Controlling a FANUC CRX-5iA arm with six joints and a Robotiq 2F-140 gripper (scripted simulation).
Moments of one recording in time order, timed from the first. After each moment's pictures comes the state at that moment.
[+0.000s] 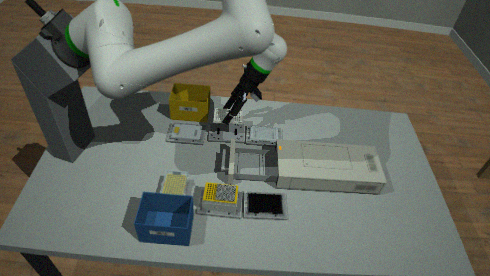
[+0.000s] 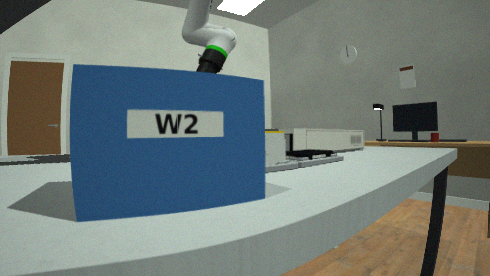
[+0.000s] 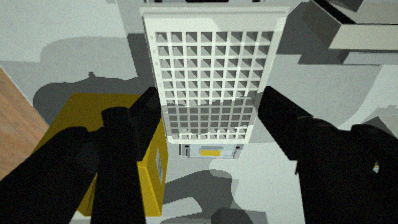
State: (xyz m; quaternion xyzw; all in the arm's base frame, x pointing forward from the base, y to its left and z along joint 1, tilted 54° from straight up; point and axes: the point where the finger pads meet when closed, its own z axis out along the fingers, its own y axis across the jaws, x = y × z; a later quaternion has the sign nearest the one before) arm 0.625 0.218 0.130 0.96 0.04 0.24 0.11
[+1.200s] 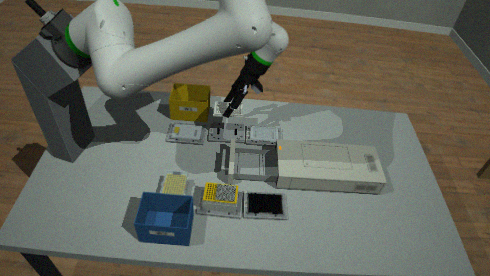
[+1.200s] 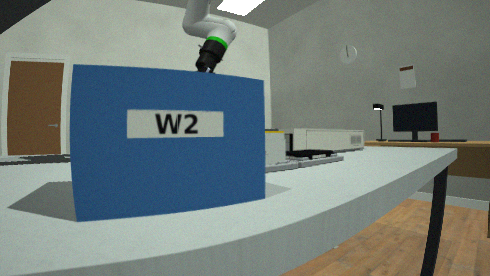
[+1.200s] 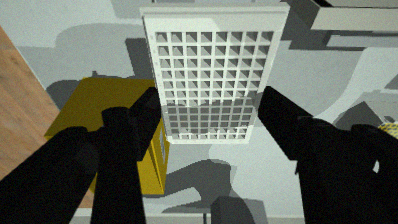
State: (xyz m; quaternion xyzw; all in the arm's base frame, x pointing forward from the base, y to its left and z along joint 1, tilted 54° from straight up) arm 0.594 0.223 0.153 0.96 0.04 0.24 0.11
